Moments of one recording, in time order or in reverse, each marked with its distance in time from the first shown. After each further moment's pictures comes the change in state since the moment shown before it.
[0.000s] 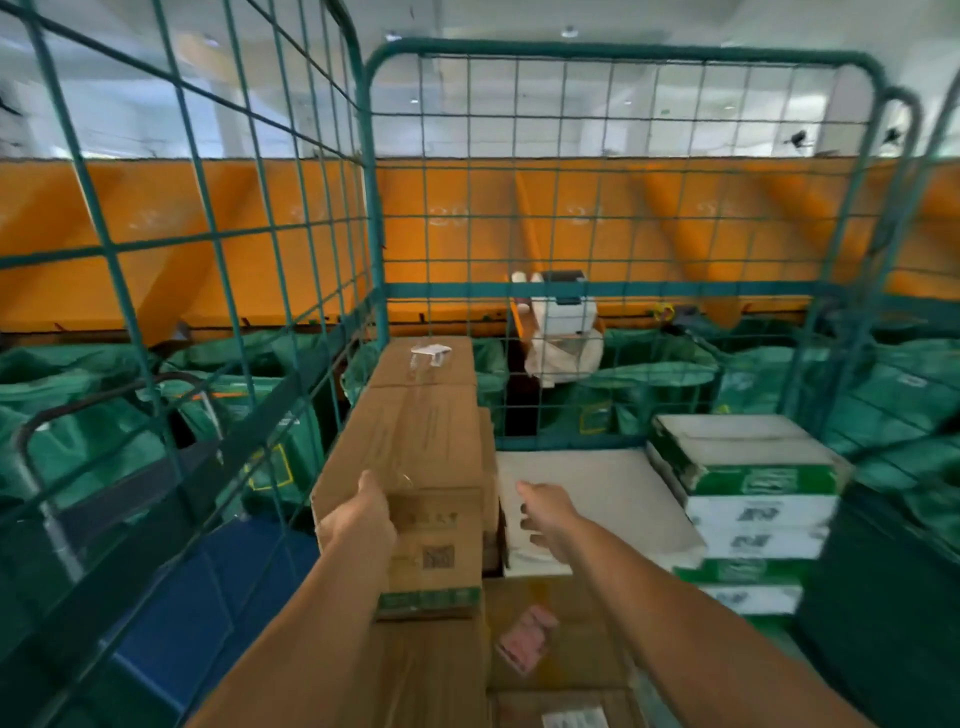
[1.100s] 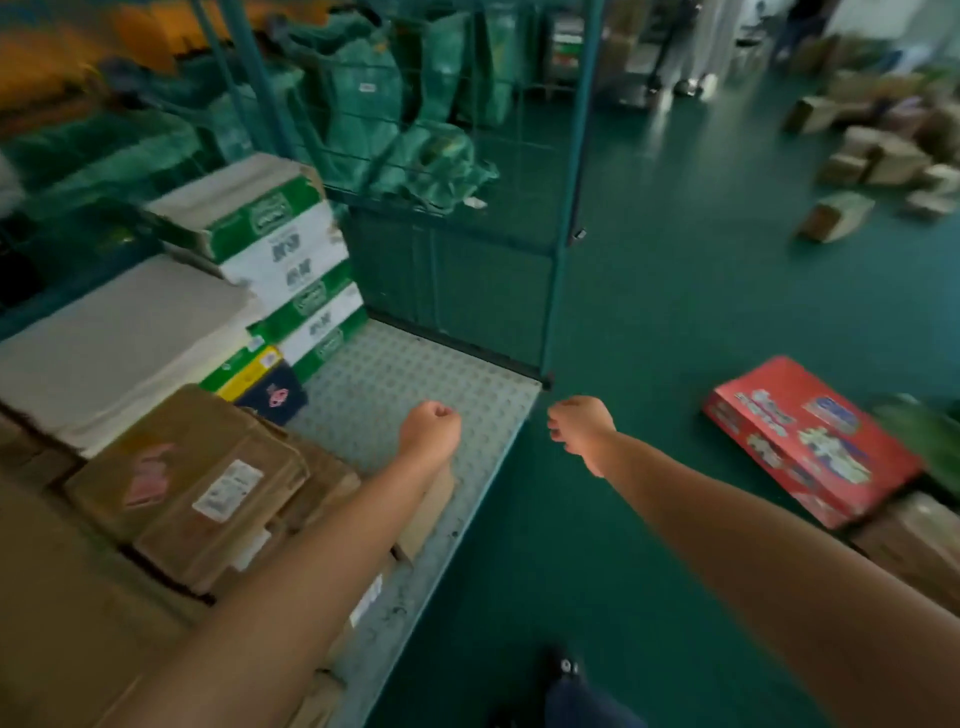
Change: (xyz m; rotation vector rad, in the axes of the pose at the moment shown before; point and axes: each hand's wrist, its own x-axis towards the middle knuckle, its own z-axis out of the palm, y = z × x) left_hand -0.445 -0.411 -0.006 1.224 -1.227 0.485; right_hand -0.370 0.399 -0.298 0.298 0.869 0.405
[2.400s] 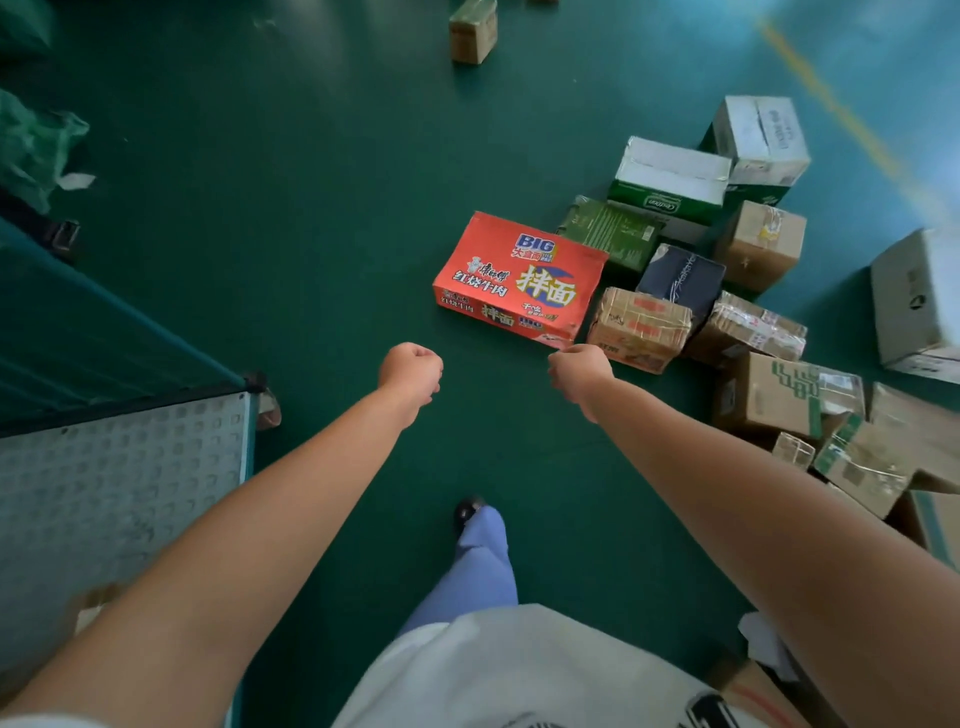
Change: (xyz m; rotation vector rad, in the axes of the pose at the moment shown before) left_hand -0.114 0.184 0.501 0.335 -0.539 0.152; right_hand 0.064 0.281 -0.451 0.369 0.473 0.422
